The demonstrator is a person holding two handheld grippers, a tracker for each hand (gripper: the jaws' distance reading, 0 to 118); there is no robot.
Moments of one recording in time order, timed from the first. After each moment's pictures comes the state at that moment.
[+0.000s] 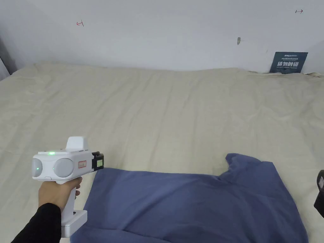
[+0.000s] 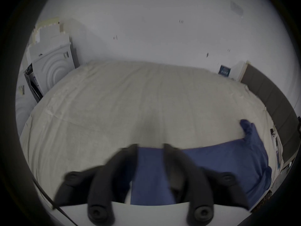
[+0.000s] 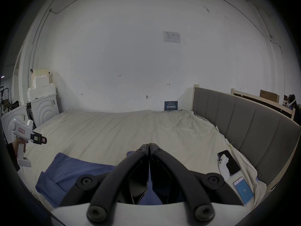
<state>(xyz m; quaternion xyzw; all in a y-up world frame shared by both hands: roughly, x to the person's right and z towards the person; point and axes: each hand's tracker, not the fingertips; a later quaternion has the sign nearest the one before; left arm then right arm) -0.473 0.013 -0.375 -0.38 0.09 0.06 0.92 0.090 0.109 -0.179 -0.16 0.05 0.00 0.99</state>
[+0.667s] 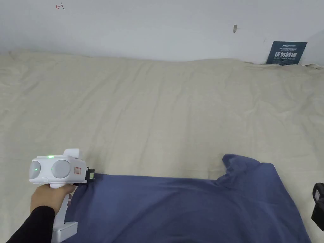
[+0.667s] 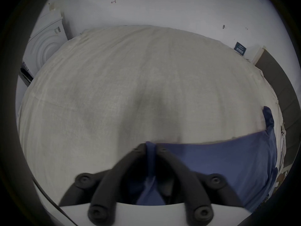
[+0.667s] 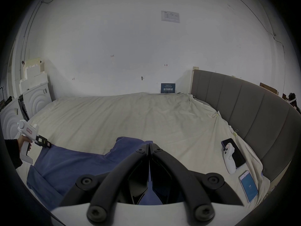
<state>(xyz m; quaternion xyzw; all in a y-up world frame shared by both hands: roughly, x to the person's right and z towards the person) -0.483 -0.060 -0.433 -0.49 0.09 0.09 0.86 0.087 0.060 -0.317 -0.23 0.04 0.02 0.97</state>
